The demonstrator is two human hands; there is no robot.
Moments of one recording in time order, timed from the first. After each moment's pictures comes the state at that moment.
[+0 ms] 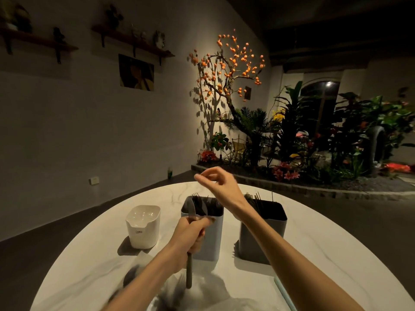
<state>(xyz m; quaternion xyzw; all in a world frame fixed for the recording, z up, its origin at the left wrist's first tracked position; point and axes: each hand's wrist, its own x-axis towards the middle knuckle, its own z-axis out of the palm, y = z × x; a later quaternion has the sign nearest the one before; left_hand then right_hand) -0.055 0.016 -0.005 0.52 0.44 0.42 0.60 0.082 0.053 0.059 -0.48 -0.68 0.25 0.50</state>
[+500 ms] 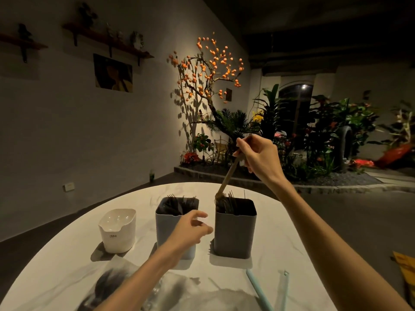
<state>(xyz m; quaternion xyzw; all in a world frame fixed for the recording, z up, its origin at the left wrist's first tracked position) 0.000 0.010 -0.003 0.66 0.46 0.35 0.48 0.198 0.002 0.137 -0.49 -0.63 0.03 0.60</state>
